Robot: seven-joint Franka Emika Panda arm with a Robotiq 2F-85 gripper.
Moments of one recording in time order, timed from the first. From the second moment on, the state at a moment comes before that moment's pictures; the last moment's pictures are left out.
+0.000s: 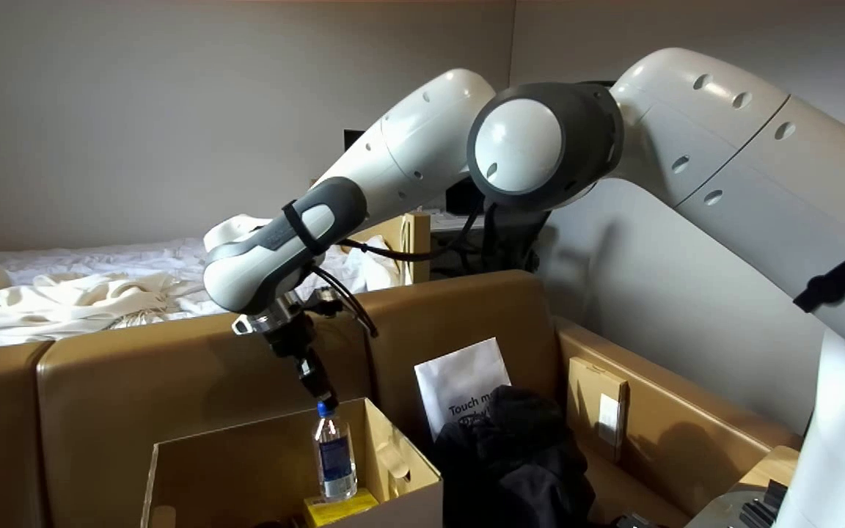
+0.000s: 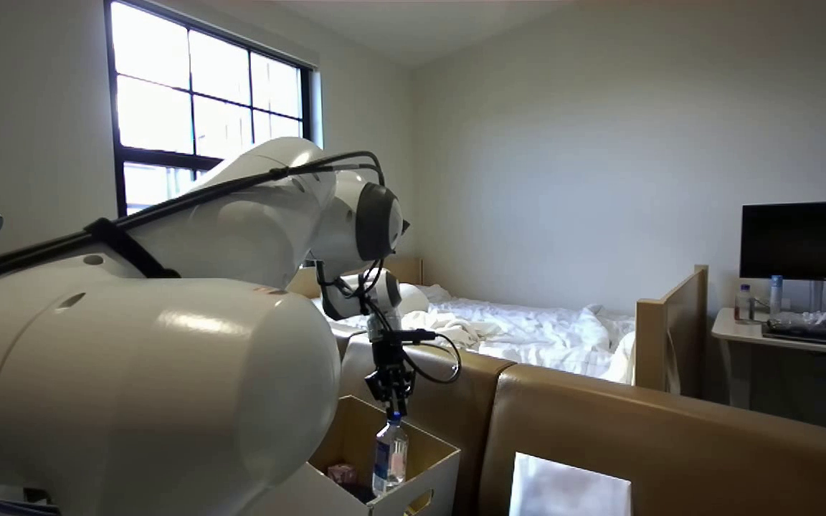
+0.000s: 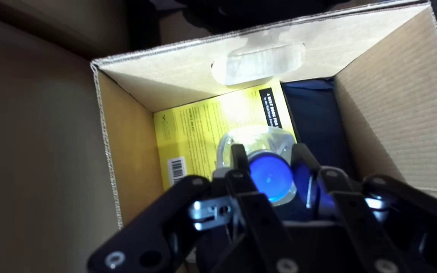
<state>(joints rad) 0.47 0.98 0.08 -1.18 -0.28 1.75 -0.71</state>
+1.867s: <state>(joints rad) 0.17 0.17 0.05 -1.93 -0.25 1.66 -0.12</state>
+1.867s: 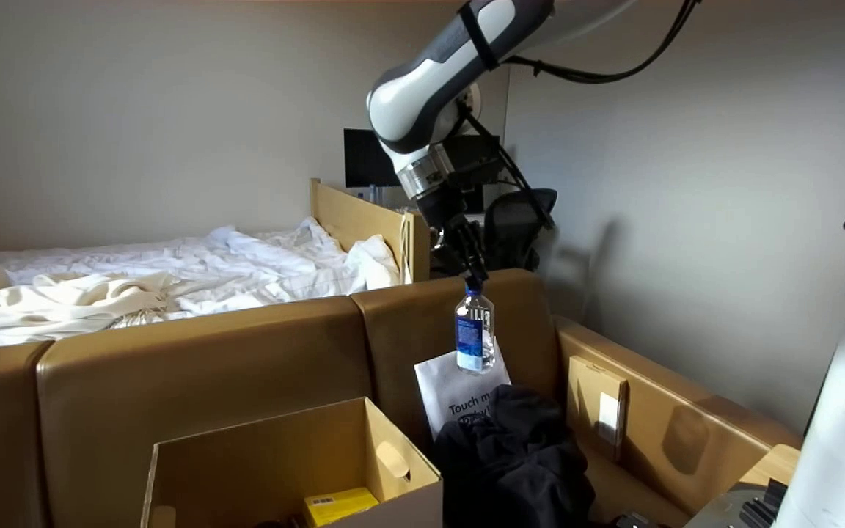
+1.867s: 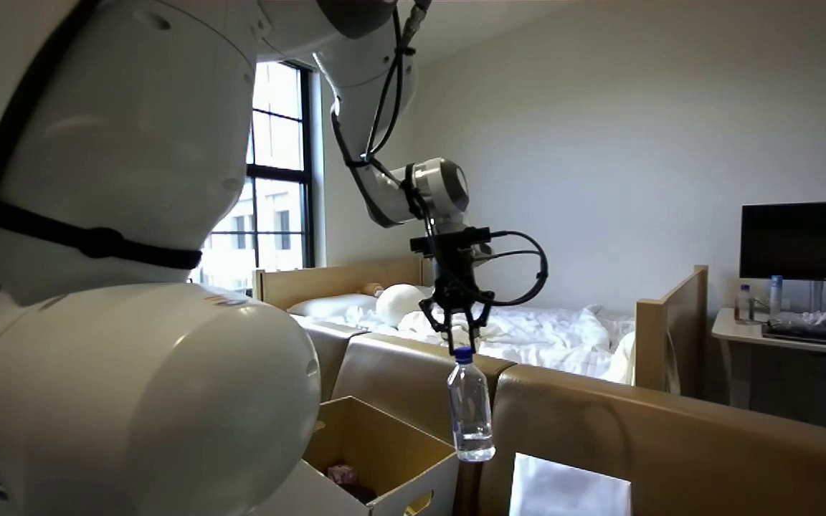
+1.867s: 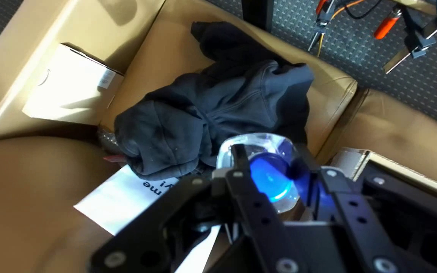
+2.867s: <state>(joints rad) -0.16 -0.12 -0.21 -2.12 -0.31 1.90 -0.21</state>
